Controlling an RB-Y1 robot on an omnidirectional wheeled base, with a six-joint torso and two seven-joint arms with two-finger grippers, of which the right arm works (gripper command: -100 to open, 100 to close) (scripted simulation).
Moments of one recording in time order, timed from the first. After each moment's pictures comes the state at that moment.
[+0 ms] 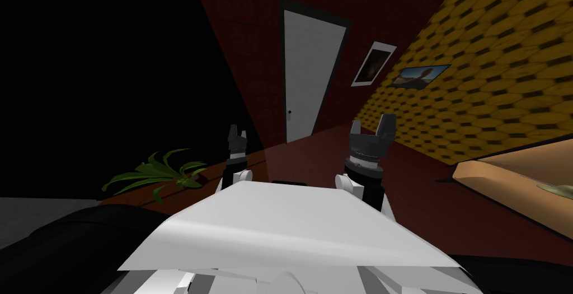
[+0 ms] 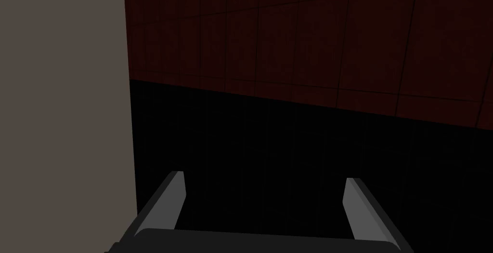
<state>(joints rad) 0.50 -0.01 -0.04 -2.40 0.06 -0.57 0.00</state>
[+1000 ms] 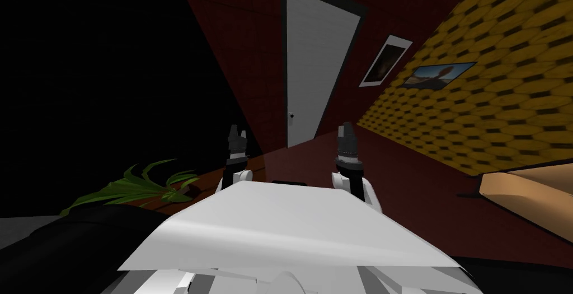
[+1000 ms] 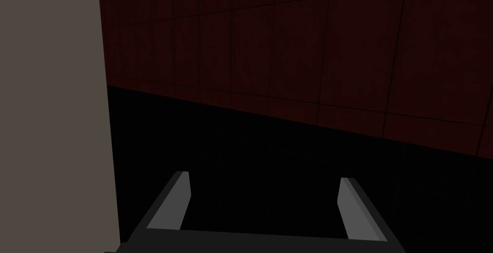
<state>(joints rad) 0.43 -0.06 -0.05 -2.21 0.22 -0.58 0.10</state>
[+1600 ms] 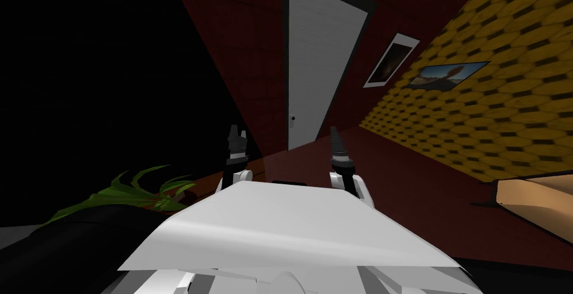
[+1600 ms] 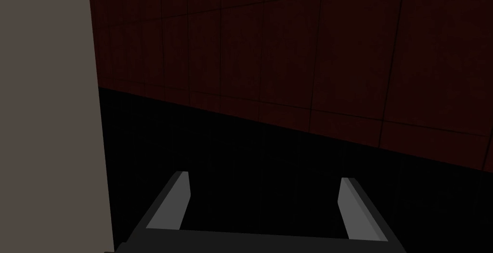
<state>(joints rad) 0.38 -0.08 -0.05 -2.08 0.33 -0.59 0.16</state>
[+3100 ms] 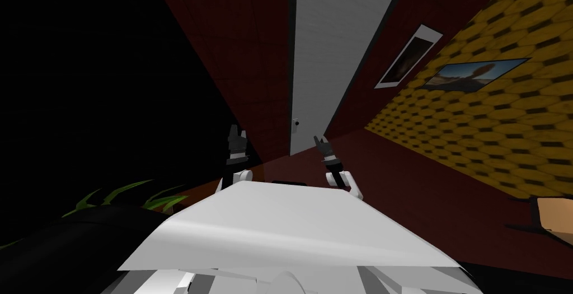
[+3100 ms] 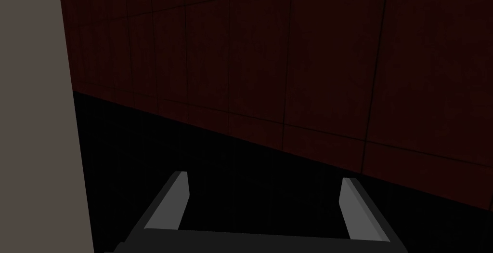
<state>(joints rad) 0.27 -0.12 -0.06 -1.78 0.60 -0.61 0.32</state>
